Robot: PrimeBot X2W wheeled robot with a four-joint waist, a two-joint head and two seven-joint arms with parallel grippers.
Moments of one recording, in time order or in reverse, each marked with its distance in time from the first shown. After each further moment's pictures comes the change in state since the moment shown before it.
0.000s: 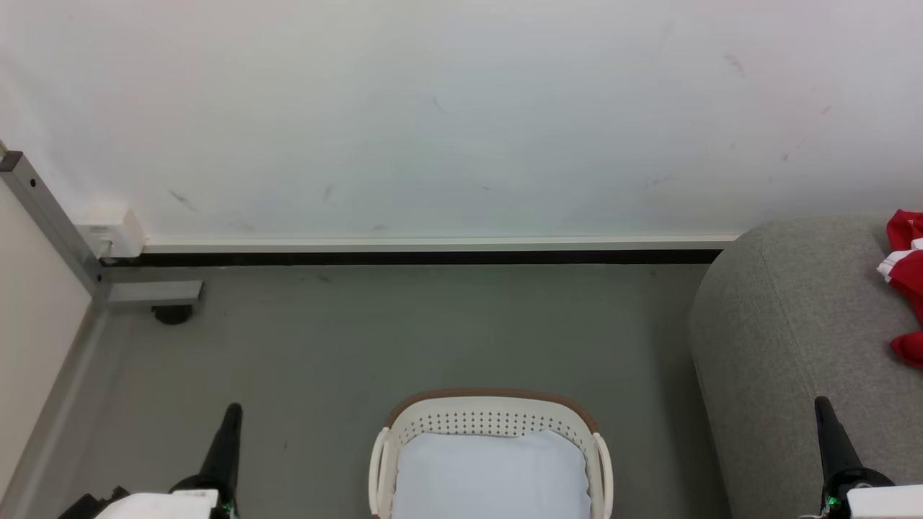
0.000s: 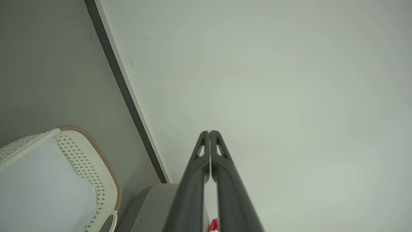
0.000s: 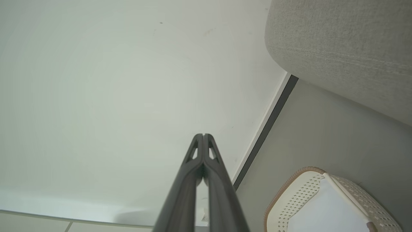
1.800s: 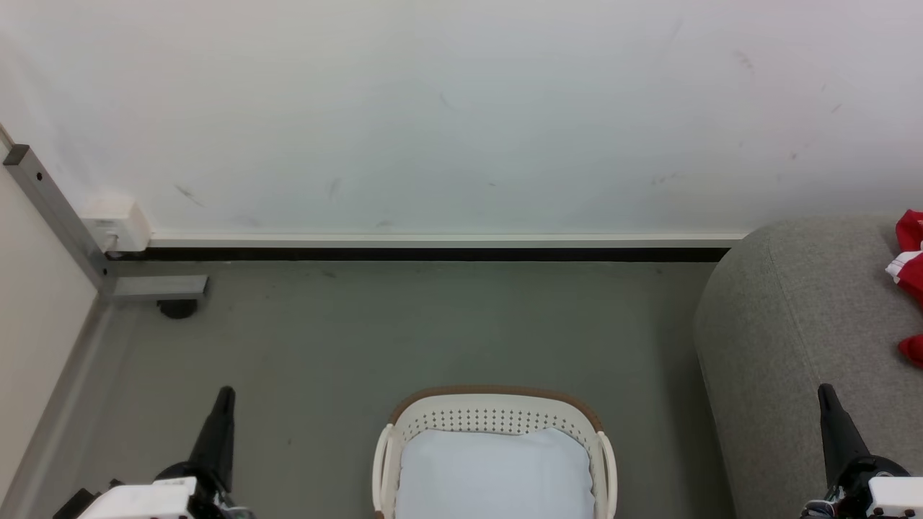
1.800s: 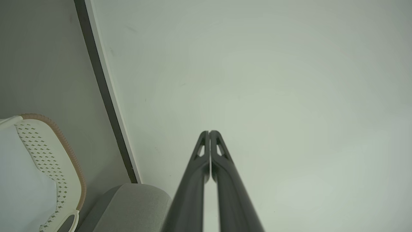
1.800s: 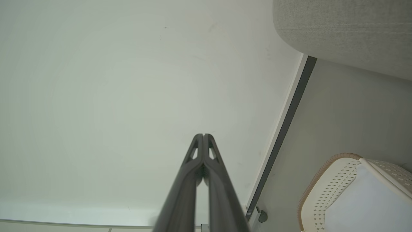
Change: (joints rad) left arm -0.028 -0.001 0.025 -0.003 -0.170 -0.014 0.045; right arm -0.022 -0.003 -0.014 -0.008 0.190 0.000 0.048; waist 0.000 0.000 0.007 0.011
